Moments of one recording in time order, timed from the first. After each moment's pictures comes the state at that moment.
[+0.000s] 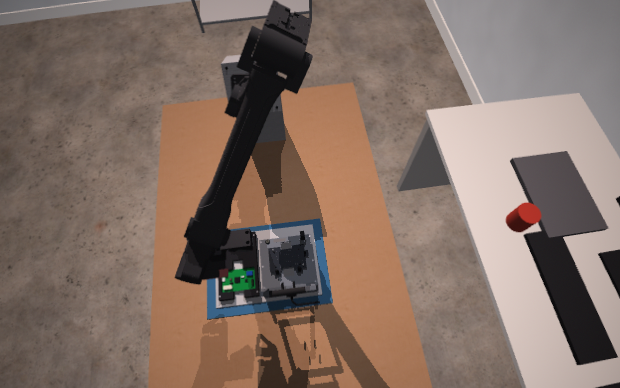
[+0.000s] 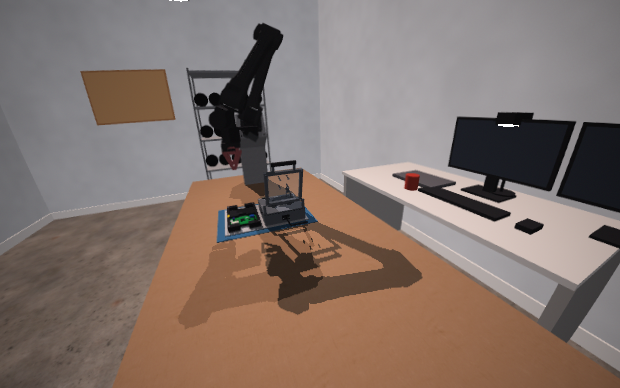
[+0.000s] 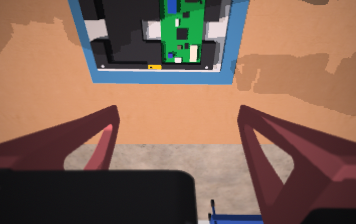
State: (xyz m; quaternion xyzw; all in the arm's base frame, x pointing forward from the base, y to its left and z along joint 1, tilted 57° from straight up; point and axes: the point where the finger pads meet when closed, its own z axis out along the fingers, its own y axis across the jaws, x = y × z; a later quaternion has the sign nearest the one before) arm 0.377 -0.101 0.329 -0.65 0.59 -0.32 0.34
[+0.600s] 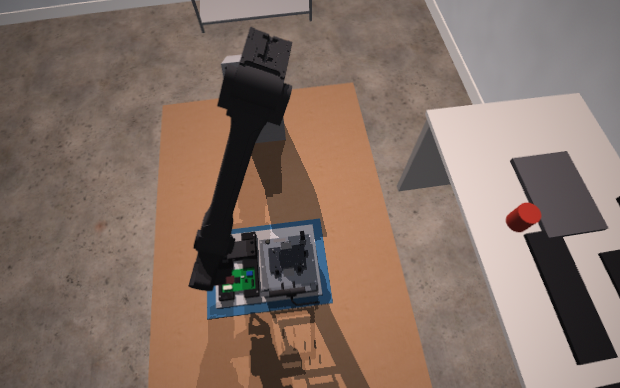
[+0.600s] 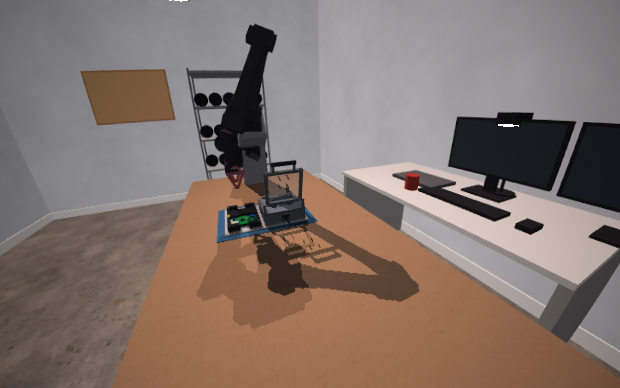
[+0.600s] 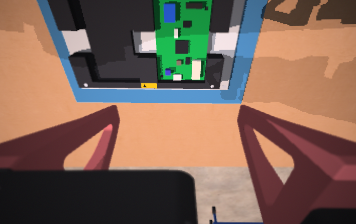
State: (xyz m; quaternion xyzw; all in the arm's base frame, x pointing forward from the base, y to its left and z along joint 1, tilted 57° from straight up) arm 0.439 -0.096 0.288 -0.65 0.59 -0.32 0.34
